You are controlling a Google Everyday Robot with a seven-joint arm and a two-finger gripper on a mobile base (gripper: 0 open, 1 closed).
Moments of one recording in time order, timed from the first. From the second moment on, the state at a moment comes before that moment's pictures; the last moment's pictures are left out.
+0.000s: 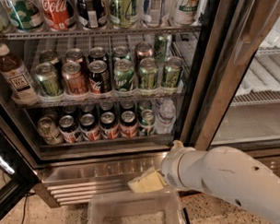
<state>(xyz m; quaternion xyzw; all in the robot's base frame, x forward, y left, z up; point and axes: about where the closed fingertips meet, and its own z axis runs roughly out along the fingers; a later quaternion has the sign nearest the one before) 0.424 -0.047 0.725 -0.36 0.85 0.14 0.35</state>
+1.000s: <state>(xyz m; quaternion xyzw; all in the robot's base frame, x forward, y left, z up) 0.458 -0.072 0.732 -0.31 0.86 0.10 0.40</state>
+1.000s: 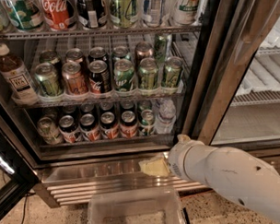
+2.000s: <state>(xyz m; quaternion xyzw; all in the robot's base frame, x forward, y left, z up) 0.491 -0.116 0.710 -0.28 0.84 0.03 0.46</state>
